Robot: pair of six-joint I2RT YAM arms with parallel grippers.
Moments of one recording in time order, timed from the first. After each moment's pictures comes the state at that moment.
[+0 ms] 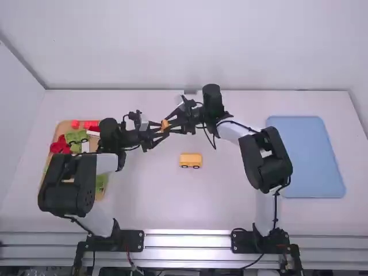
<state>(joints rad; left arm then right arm) 0.02 1.70 0.62 1.03 1.24 -0.06 0.42 2.09 1.34 0.49 -1.51 -0.14</state>
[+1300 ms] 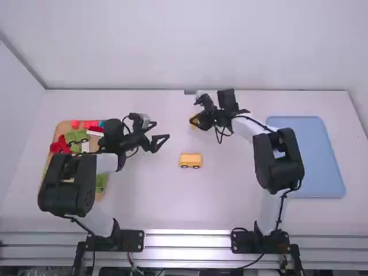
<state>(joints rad) 0.03 1.70 0.62 0.72 0.91 0.03 0.30 2.02 1.34 -0.21 -0.62 -0.20</state>
